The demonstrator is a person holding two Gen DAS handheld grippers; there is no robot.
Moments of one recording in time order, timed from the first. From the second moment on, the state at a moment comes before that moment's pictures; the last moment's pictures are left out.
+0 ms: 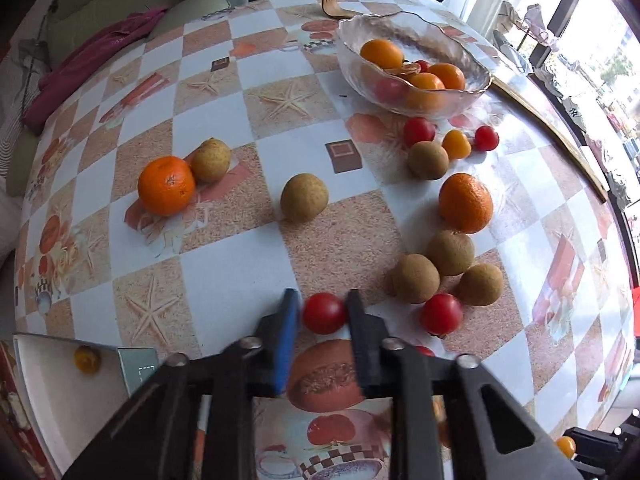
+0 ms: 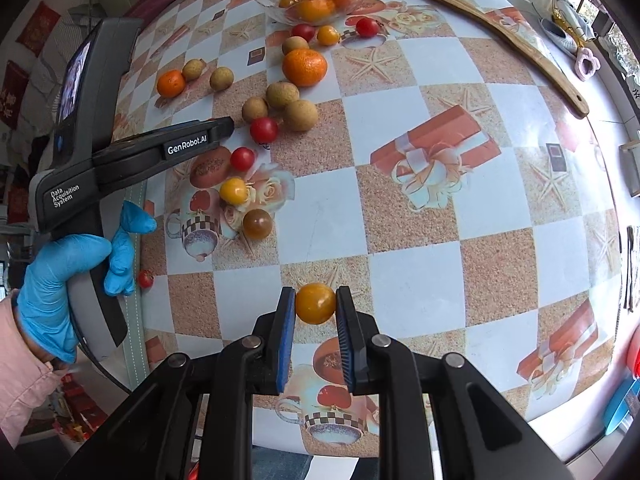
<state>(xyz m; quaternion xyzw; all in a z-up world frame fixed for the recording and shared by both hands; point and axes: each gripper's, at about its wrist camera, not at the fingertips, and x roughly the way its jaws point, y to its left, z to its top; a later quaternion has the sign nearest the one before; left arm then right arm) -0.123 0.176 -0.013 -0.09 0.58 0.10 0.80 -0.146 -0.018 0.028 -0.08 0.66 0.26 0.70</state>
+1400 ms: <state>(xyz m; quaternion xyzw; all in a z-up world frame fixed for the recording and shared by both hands) -0.357 0.295 0.020 -0.23 0.55 0.24 0.77 -0.220 0.204 0.041 -0.19 0.63 0.41 0.63</state>
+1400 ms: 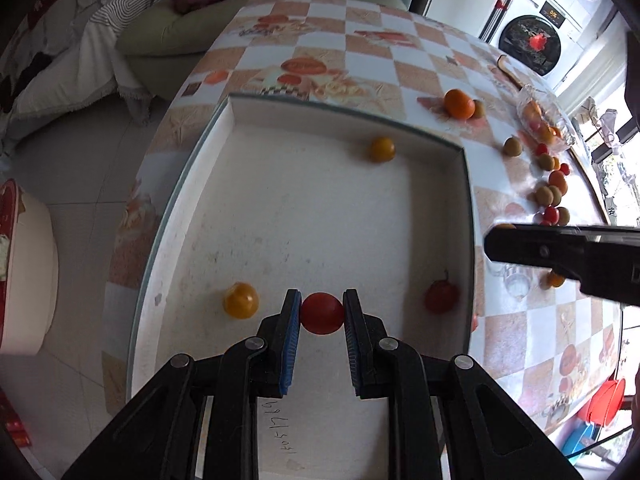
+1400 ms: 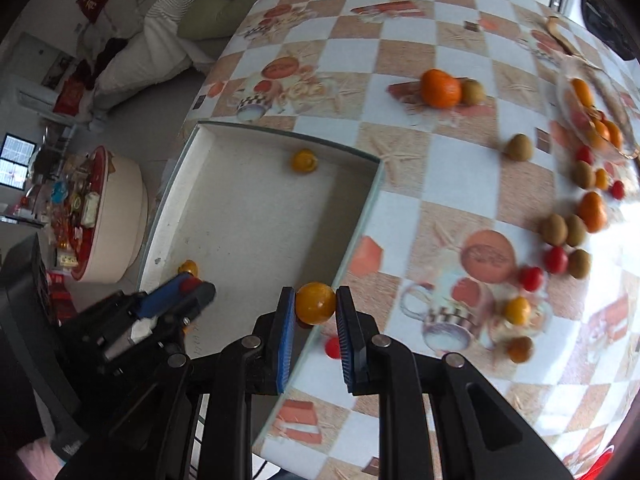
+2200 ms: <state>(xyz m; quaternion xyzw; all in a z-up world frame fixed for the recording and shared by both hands) -0.359 0.297 -0.002 -0.21 0.57 0.24 0.75 -0.228 0.268 -0.019 -0.26 0.64 0.40 0.60</state>
